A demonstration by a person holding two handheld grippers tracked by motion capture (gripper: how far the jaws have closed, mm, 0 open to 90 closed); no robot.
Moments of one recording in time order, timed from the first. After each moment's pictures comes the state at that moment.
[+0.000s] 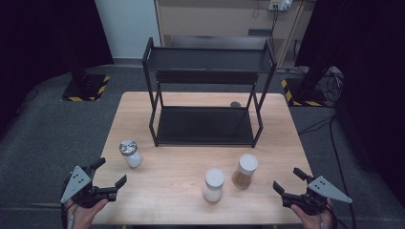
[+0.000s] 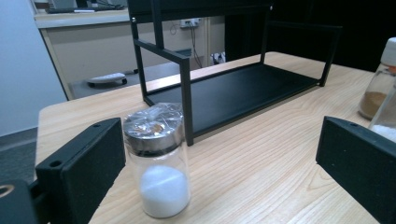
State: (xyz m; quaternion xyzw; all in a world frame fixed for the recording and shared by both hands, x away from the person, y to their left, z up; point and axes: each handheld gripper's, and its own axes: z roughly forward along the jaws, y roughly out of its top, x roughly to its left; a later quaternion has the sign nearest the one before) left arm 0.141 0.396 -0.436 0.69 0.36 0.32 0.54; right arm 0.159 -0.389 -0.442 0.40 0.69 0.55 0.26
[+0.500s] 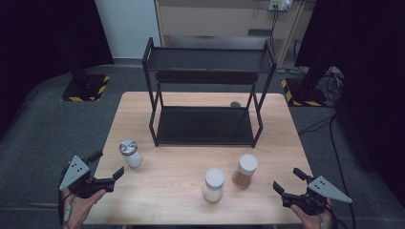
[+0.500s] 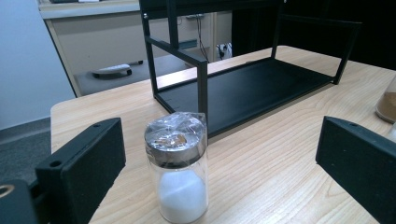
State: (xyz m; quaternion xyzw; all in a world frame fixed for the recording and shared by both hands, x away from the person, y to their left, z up) left arm 0.162 0.402 -0.417 0.69 0.38 0.31 0.53; right arm 0.160 -0.389 -0.442 0.40 0.69 0.55 0.26
